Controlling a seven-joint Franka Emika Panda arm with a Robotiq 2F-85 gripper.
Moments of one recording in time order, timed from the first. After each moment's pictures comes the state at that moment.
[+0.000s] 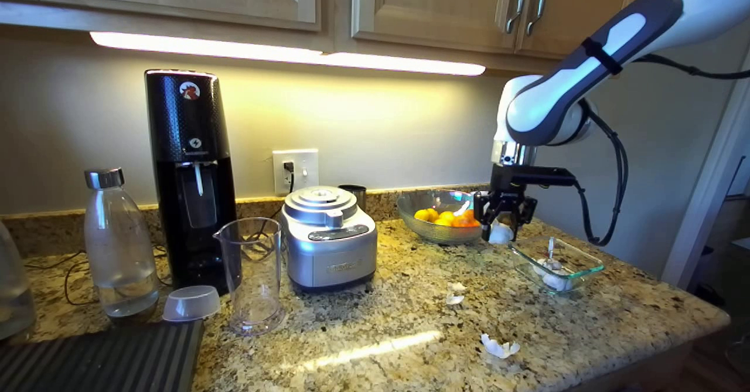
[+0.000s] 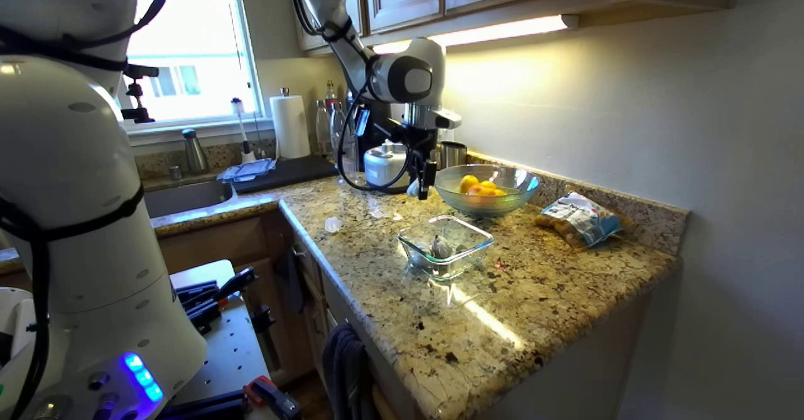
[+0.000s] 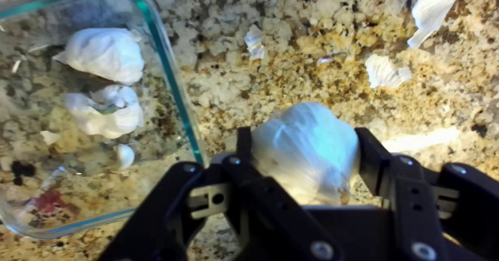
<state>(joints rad) 0.20 0.38 0.03 -2.04 0.10 2.41 0.41</state>
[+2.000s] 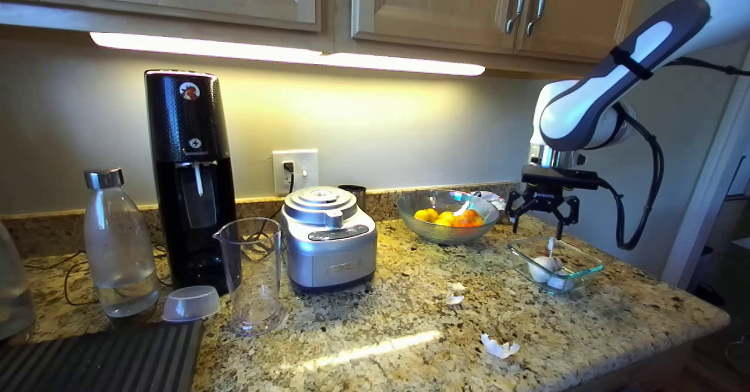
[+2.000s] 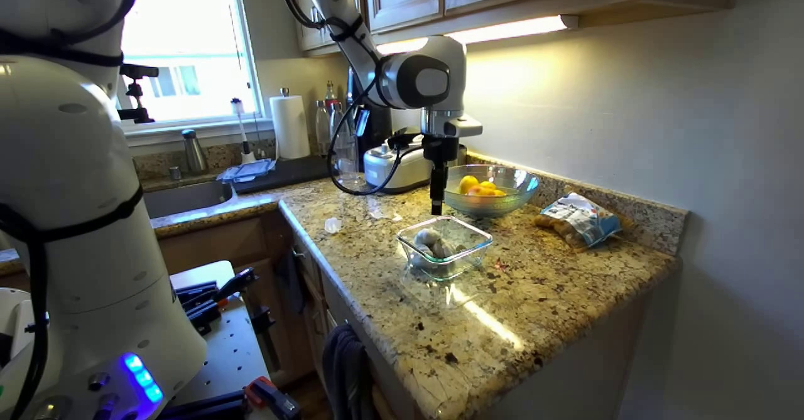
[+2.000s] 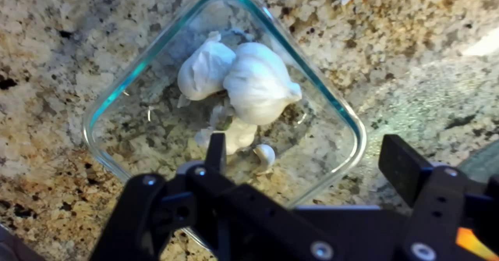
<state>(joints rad) 0.15 0.32 -0.08 -2.17 0.06 2.46 0.79</state>
